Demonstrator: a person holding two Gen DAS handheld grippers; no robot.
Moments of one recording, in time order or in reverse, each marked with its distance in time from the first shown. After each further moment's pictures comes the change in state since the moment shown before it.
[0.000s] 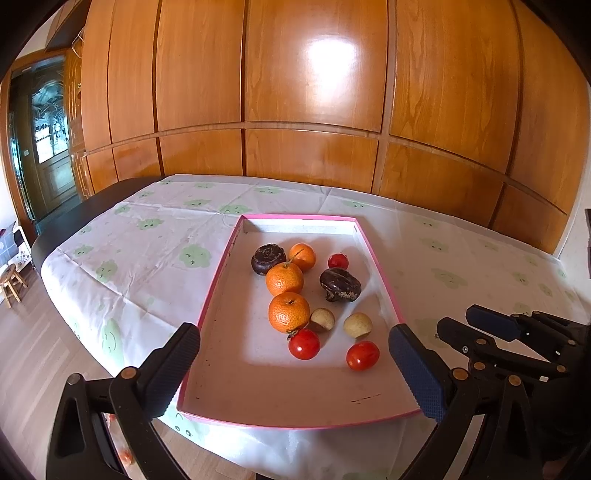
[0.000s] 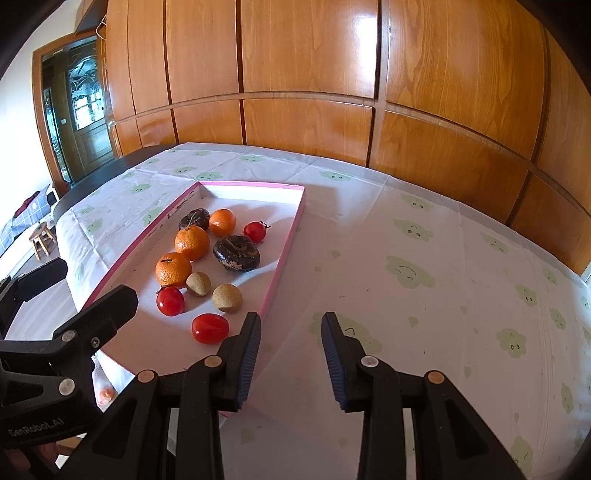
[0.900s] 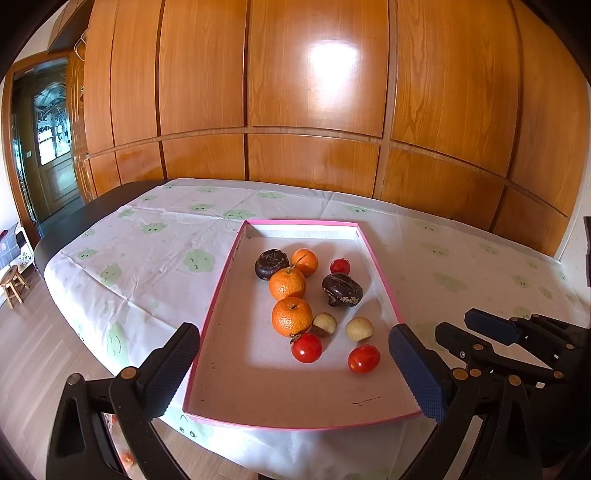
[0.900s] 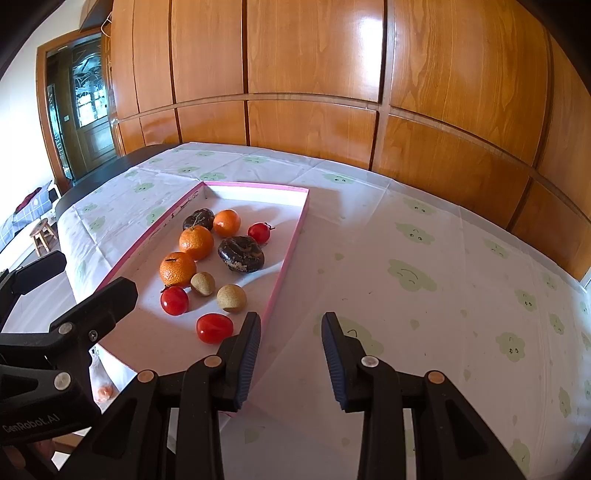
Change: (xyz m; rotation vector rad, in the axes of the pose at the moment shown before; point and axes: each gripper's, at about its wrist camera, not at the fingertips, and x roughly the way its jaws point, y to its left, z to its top) left arm -0.004 0.001 0.003 0.002 -0.012 0.006; right arm -0.002 0.003 0.000 -0.019 -0.004 0.002
